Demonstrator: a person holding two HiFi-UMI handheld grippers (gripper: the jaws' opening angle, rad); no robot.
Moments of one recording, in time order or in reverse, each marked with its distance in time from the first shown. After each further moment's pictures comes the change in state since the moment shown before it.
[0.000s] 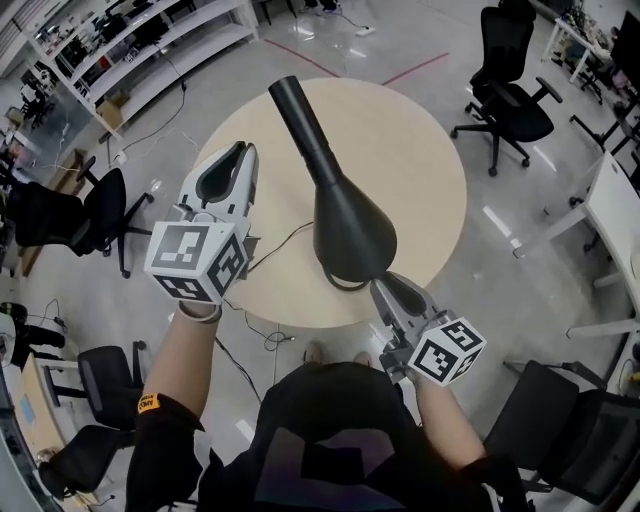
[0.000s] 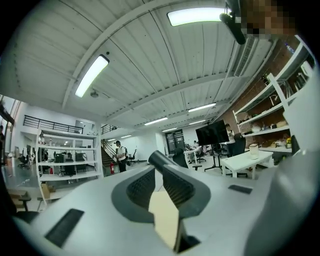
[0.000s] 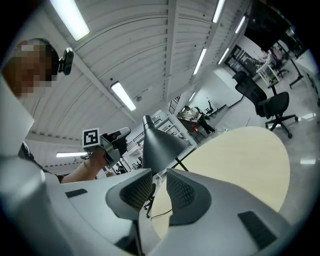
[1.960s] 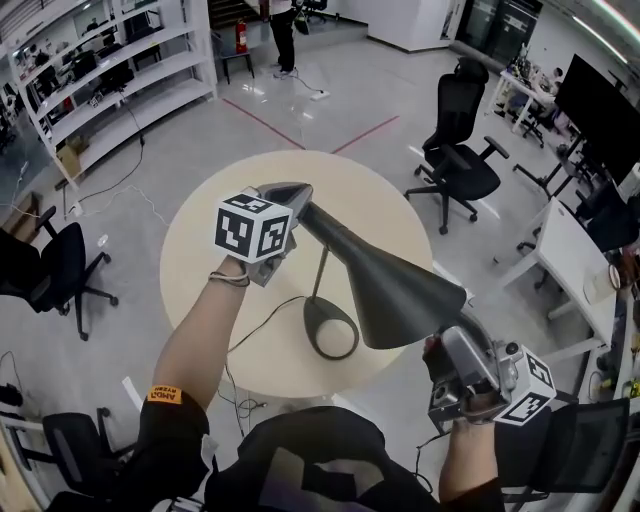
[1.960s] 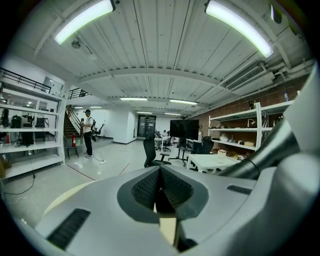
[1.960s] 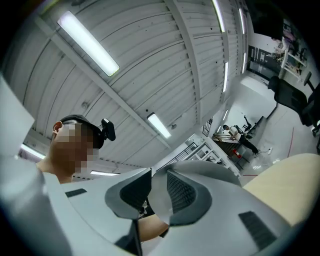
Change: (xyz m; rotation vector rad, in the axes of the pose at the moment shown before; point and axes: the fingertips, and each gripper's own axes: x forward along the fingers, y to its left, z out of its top) left arm 0.139 0.041 -0.032 -0.167 0.224 -0.427; right arm 0.002 0.180 0.186 -0.086 -0.316 0.427
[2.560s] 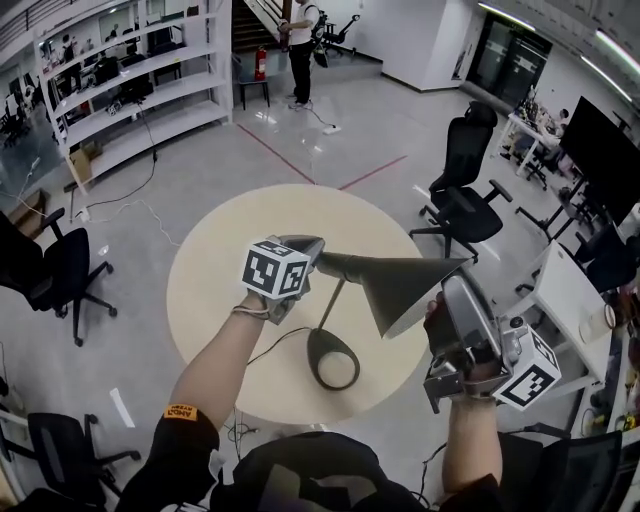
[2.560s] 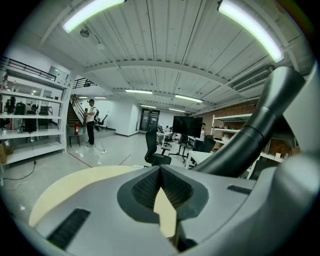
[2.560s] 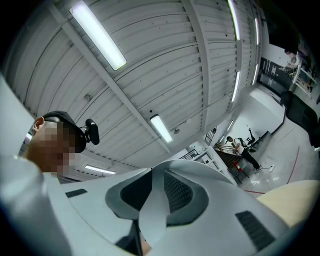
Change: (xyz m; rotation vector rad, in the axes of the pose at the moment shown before) left arm -0.003 0.020 -0.045 -0.084 0.063 0.010; right arm 0.097 -0.007 0.046 -0.131 -0.028 -0.006
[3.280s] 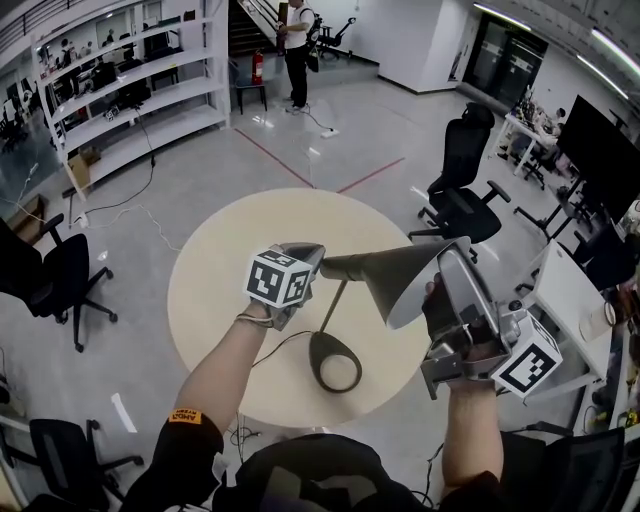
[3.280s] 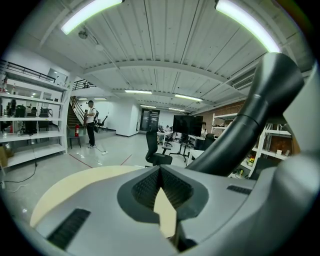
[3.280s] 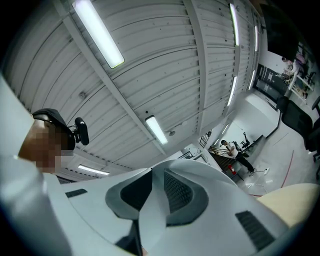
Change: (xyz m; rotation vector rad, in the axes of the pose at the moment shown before) left arm 0.004 0.001 -0.009 0.018 -0.002 0.009; right arm 0.022 -0.013 0.009 -0.016 -0.017 -0.055
